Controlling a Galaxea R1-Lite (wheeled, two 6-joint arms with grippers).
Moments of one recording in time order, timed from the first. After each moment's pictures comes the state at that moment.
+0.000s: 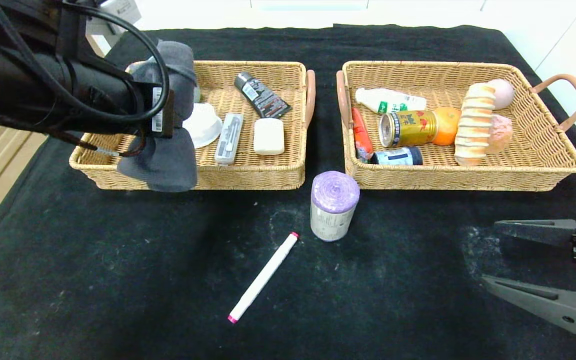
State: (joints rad) left arm -0.43 1.60 -1.71 0.52 0.29 -0.09; right arm 0.17 1.17 -0.61 -0.27 0.68 -0.24
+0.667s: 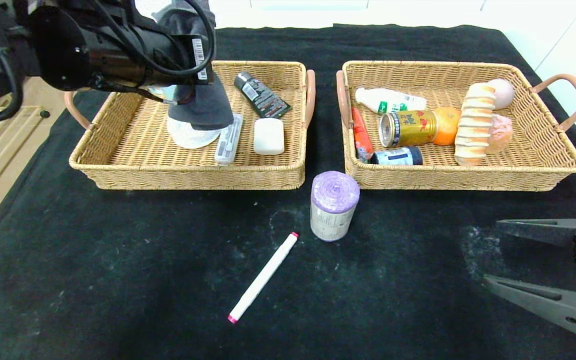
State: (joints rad) left arm -0.41 1.78 -1.83 0.14 0.29 -0.05; right arm 0.17 1.16 -0.61 -0.27 0.68 -0.24
